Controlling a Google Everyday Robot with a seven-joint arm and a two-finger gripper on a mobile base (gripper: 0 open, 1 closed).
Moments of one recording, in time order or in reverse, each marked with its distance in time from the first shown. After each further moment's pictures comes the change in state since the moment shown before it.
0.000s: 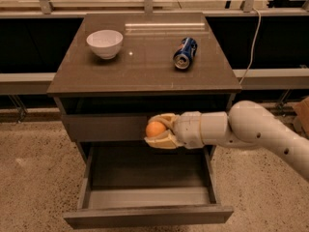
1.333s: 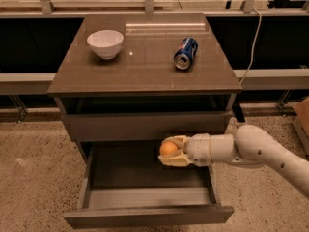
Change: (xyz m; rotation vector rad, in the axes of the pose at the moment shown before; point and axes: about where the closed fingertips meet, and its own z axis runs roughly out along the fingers) arm 0.114 0.010 0.002 -0.048 -0.006 0.223
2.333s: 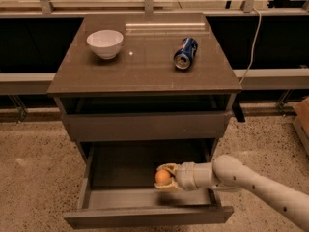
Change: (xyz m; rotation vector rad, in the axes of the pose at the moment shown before) arm 0.147 0.005 0.072 0.008 0.119 -0.119
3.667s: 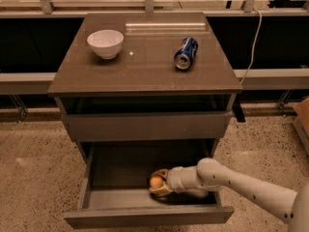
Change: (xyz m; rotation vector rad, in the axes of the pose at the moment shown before) arm 0.079 -0.015 0.075 -0.048 0.079 0.049
